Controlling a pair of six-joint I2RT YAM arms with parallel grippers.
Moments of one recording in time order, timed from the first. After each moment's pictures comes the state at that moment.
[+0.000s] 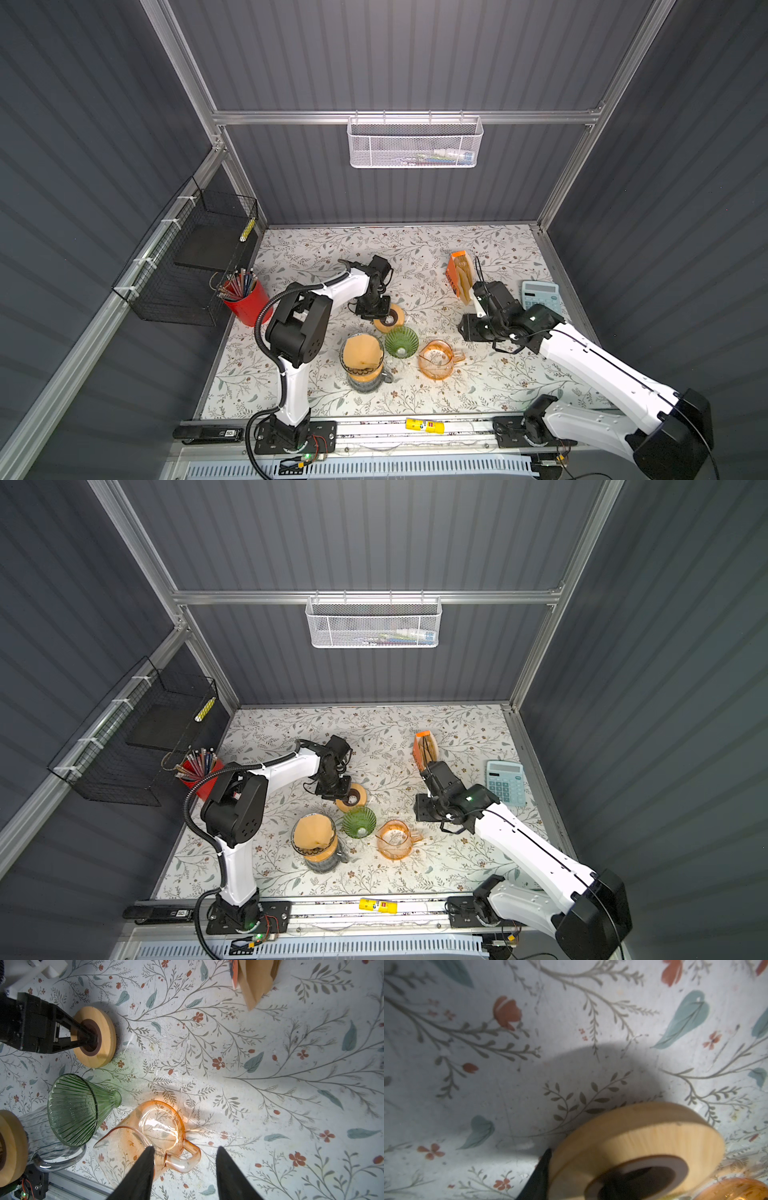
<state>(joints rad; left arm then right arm) -0.55 1.99 1.39 -0.86 0.15 -0.37 0.61 1.11 0.88 -0.81 0.00 0.55</state>
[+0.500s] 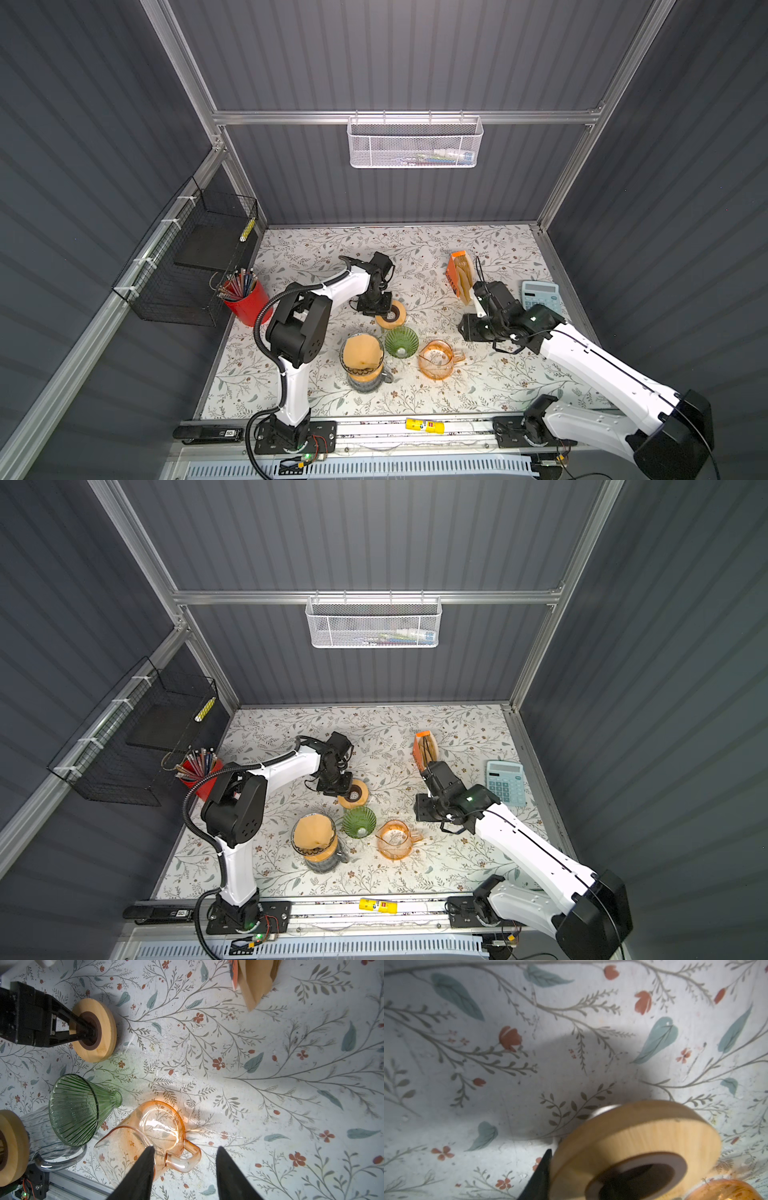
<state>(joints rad) -0.56 1.99 1.43 -0.87 0.14 -0.37 0.61 1.10 0.88 -0.81 0.00 0.55</state>
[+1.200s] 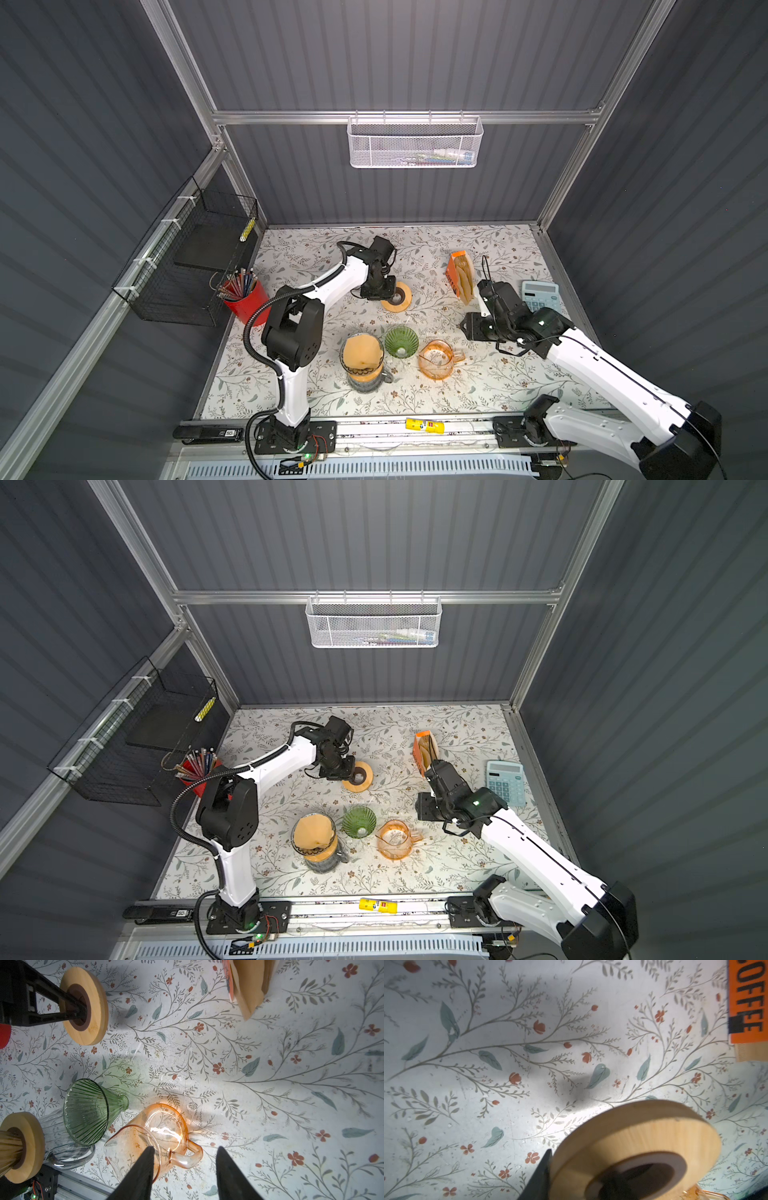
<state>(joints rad) -0.56 1.94 1.59 -0.91 0.15 -0.40 0.61 1.04 0.88 -0.81 0.01 0.57</state>
